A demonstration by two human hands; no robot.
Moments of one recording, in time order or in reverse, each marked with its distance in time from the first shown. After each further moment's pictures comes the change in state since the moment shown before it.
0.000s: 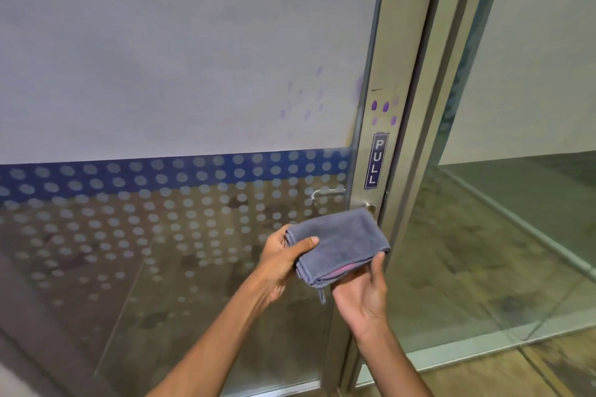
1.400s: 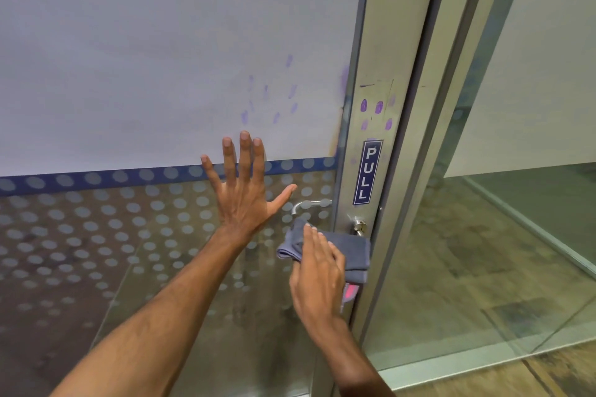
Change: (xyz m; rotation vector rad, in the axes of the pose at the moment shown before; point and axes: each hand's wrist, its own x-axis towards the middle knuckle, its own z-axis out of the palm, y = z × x) left_hand 0.159 0.042 -0.007 1.676 0.832 1.211; right_hand 0.085 0.009 -0.001 -2.368 0.215 -0.573
